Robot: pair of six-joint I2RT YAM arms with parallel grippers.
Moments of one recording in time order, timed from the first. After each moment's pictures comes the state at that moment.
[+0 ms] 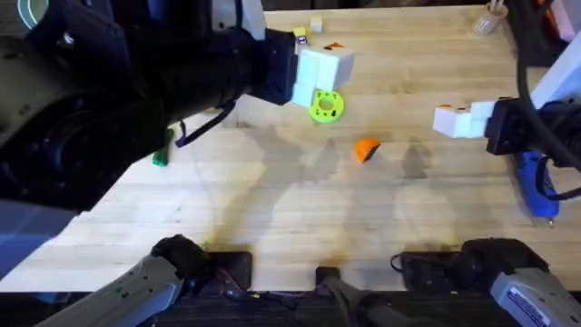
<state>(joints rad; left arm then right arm) -0.58 0.98 1.03 -0.55 0.05 -0.22 0.00 0.72 0.78 -0.83 -0.03 -0.05</state>
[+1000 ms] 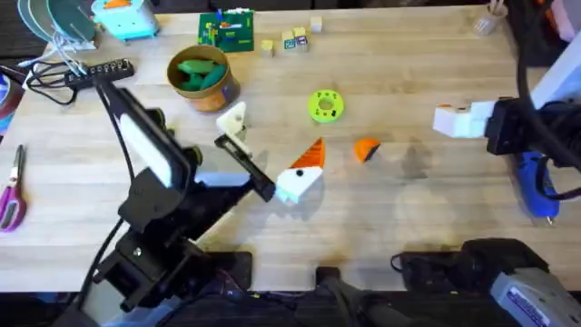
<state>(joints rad) -0.58 0.36 0.10 0.19 0.20 -0.06 0.00 0.72 0.78 -0.83 -0.03 -0.05</state>
